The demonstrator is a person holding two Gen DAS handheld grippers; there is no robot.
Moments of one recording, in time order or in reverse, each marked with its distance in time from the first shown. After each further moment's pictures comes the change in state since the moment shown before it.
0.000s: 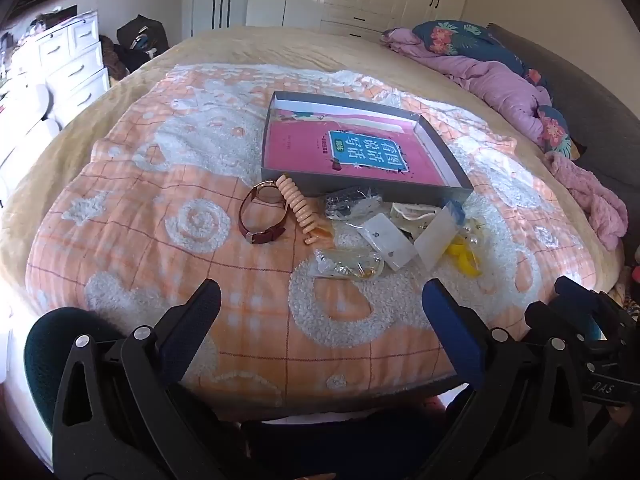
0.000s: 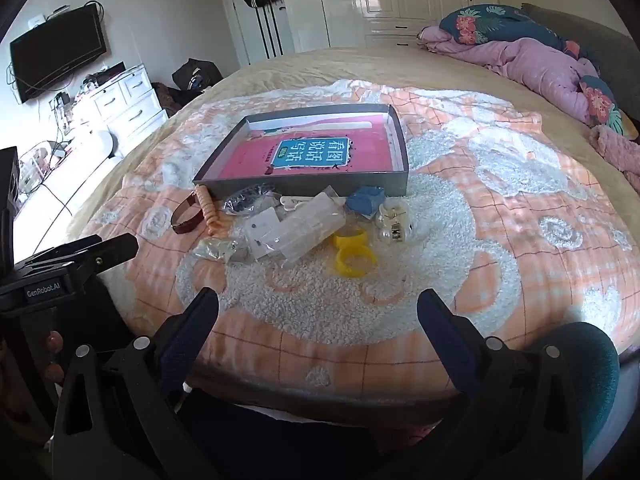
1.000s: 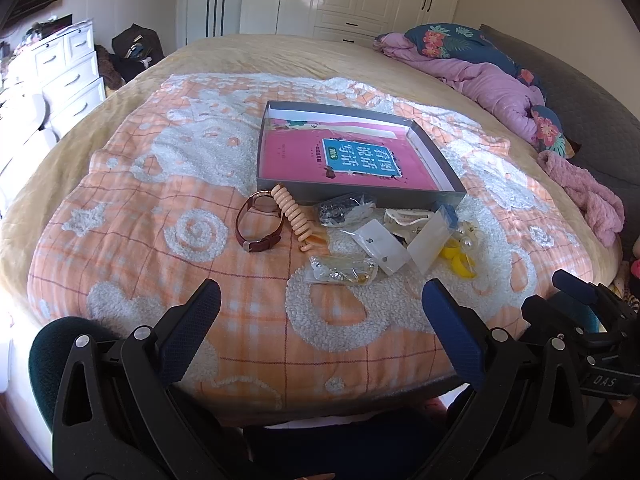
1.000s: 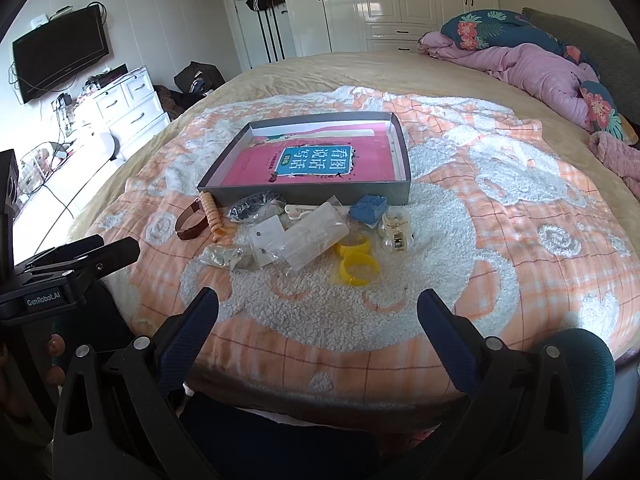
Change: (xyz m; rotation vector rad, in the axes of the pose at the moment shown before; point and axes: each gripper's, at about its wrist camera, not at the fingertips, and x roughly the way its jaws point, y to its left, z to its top) left arm -0.009 -0.002 0.004 0.014 -0.027 -0.022; right arm -0.005 0.004 0.006 0.005 -0.003 0.013
